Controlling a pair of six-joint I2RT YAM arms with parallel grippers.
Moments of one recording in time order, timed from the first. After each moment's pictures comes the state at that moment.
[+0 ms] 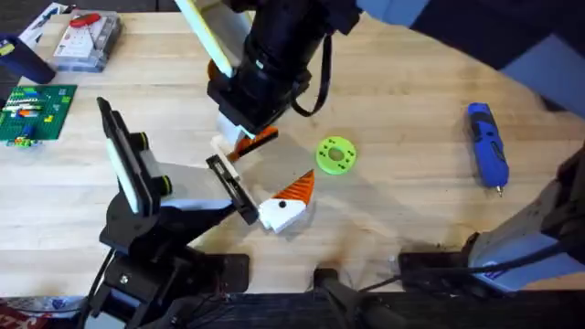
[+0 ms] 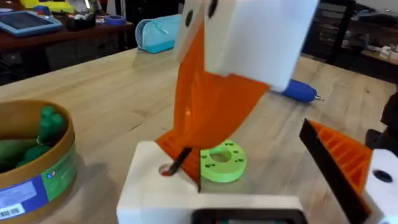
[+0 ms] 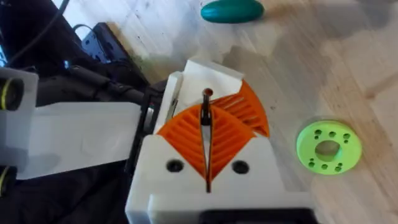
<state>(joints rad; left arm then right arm) -0.37 0.00 0.01 -0.05 0.58 -0.09 0.95 1.88 2.00 -1.35 -0.29 0.13</state>
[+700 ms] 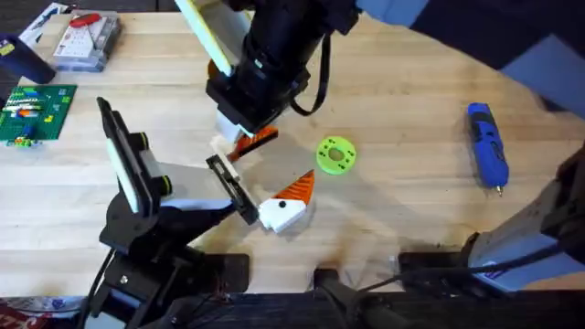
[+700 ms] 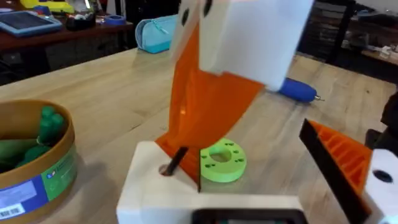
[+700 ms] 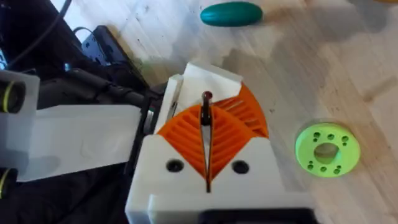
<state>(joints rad) -0.37 0.00 0.01 -0.05 0.58 -0.09 0.95 1.88 2.00 -1.34 -0.28 0.13</state>
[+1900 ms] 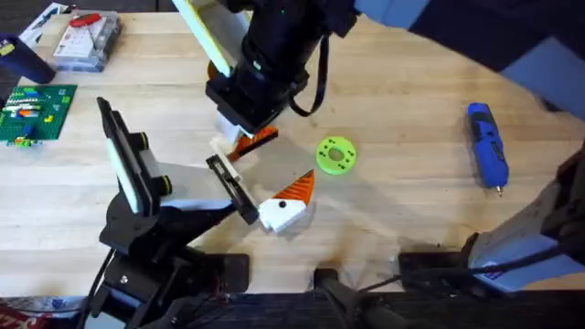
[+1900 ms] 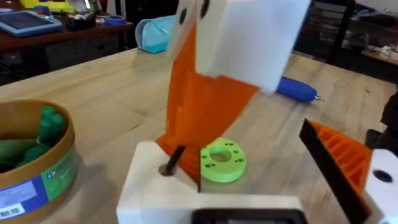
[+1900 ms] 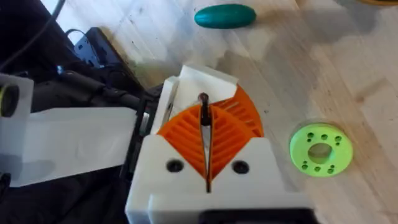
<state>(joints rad) -0.37 0.00 0.01 -0.05 0.58 -0.09 0.95 1.88 2.00 -1.34 -0.25 0.13</state>
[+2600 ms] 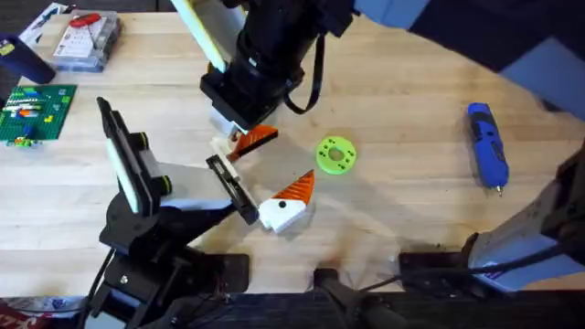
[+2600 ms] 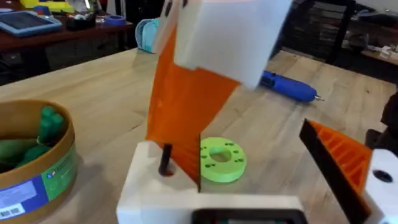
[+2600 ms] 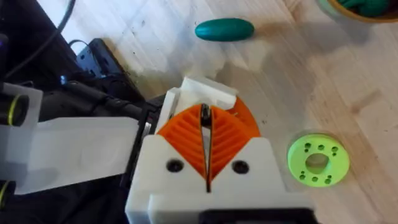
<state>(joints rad) -0.37 0.00 0.01 -0.05 0.58 -0.09 0.95 1.88 2.00 -1.29 -0.25 0.13</state>
